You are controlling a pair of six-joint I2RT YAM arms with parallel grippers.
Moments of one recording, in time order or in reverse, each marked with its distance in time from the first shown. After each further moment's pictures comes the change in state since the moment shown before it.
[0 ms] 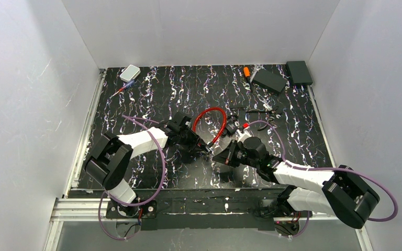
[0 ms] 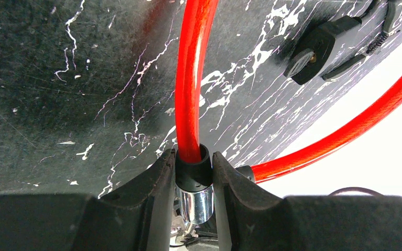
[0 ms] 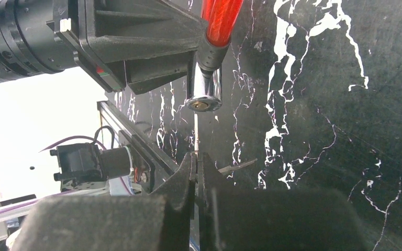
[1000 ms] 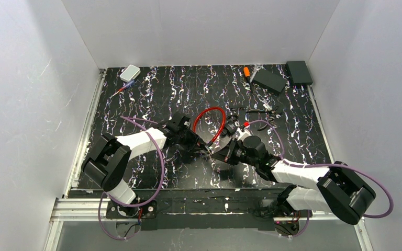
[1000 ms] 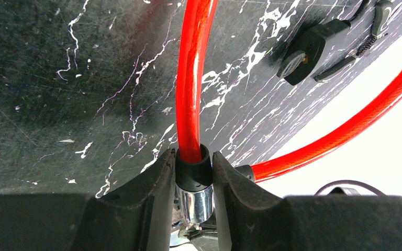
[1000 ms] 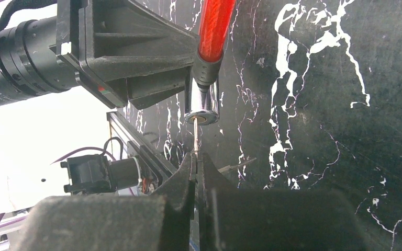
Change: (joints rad) left arm 0.007 -0.022 -0.015 0.011 -0.001 -0.011; right arm -0.015 0.048 0.000 0.075 0.015 0.033
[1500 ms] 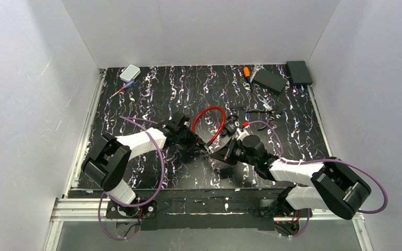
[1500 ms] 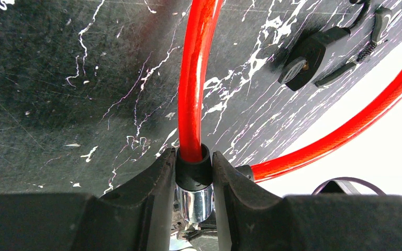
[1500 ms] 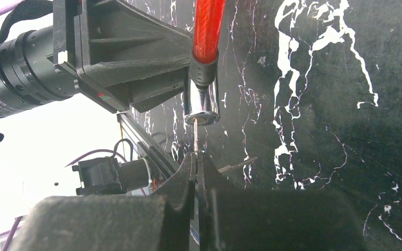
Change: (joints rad) left arm 0.001 0.000 -0.002 -0.001 -0.018 -0.001; right arm -0.016 0.064 0.001 0.062 -0.035 0.059
